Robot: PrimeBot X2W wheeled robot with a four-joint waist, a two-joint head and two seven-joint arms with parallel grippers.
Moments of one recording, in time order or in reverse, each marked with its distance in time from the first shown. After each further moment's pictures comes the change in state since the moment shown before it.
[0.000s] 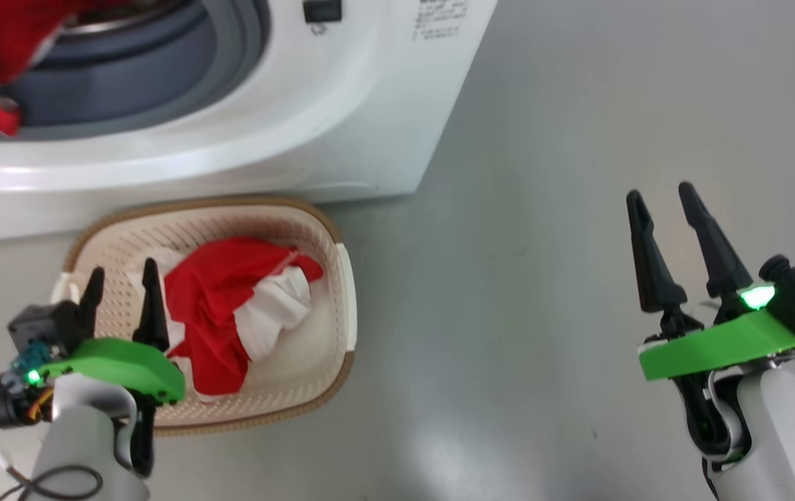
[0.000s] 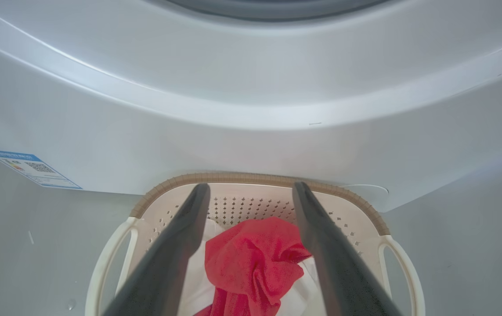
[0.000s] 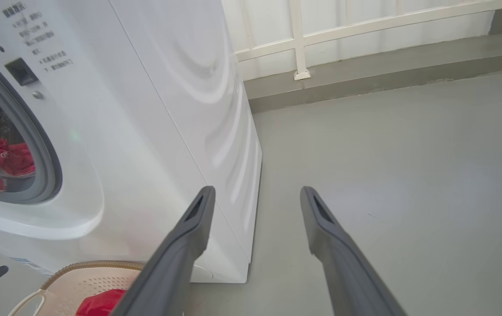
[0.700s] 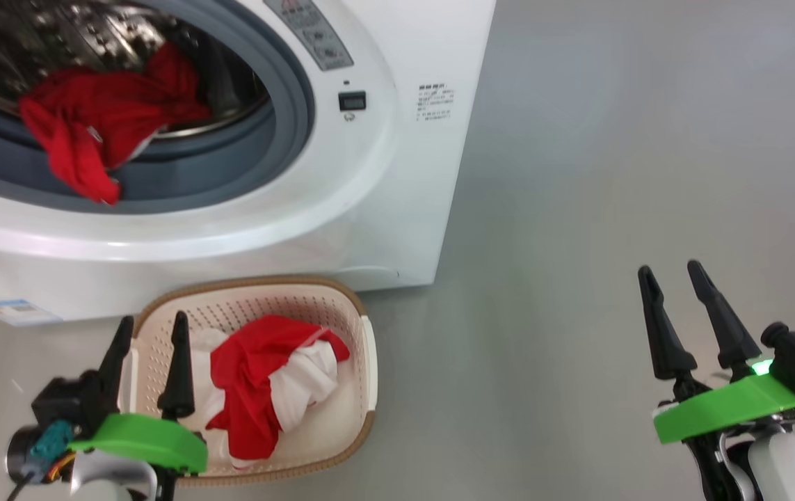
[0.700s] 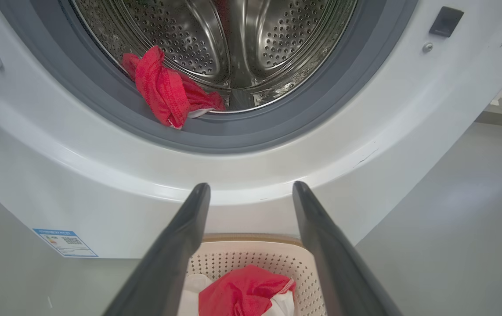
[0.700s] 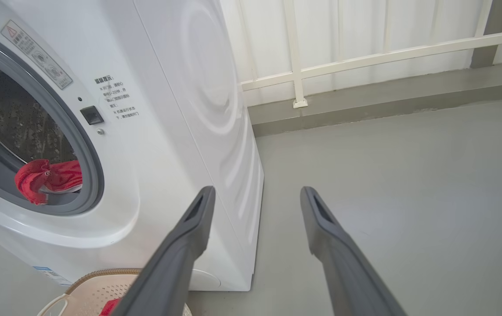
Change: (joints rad) left arm 0.264 -0.006 -0.080 -0.311 -0.033 0.000 0.000; right arm 0.151 -0.016 -0.023 0.018 0.000 0.000 0.000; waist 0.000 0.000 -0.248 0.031
